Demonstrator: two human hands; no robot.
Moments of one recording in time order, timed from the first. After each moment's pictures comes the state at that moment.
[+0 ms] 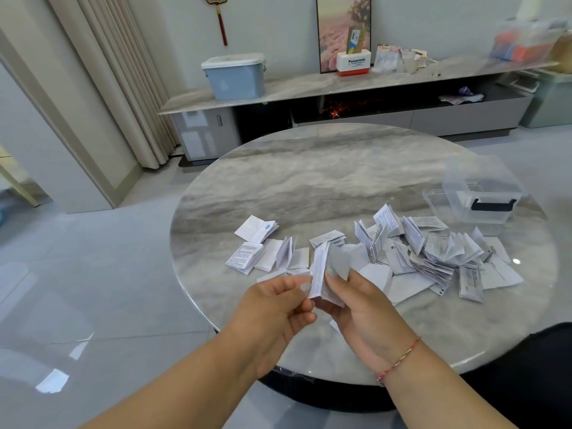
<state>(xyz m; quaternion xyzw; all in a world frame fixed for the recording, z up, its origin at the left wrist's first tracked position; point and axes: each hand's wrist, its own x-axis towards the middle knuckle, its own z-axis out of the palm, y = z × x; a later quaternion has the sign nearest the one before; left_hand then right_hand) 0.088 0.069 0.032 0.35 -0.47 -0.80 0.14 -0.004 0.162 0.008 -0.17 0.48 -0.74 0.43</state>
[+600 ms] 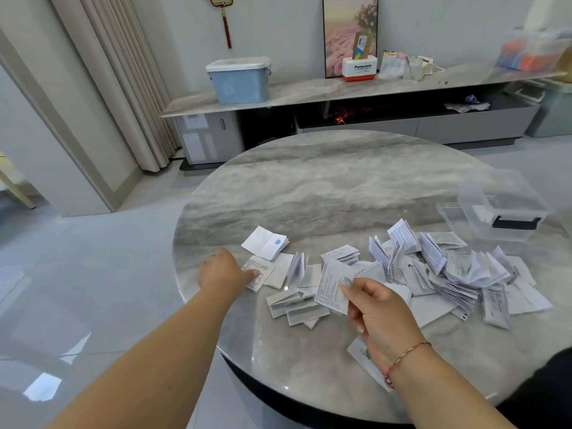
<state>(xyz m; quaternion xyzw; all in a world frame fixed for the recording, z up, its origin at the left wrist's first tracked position) 0.045 -0.115 -0.047 0.55 -0.82 -0.18 0.02 -0.031 0.131 -0.009 -0.05 0.63 -0.71 0.32</state>
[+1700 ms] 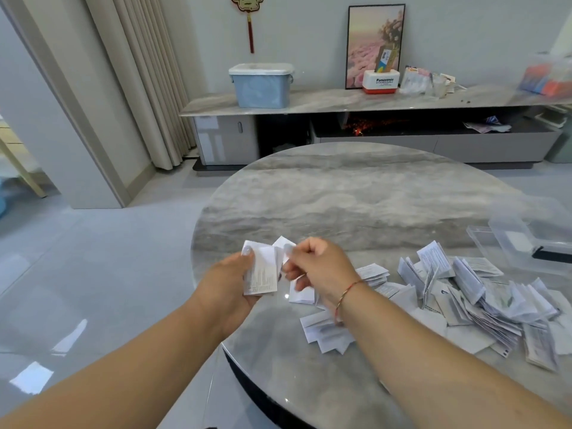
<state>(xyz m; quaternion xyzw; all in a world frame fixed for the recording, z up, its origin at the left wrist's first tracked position) 0.093 -0.080 0.032 0.33 -0.43 -0.81 0.22 -0.034 -0.005 0.015 -0.26 0.67 -0.61 0.34</state>
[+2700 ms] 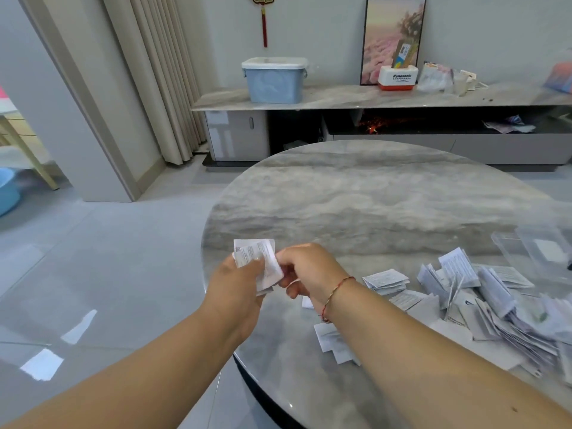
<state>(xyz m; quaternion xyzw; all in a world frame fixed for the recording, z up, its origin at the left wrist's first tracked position) 0.089 -0.091 0.020 0.38 -0.48 -0.73 0.30 -0.015 -0.036 0.029 -0.27 0.67 -0.53 0.44</state>
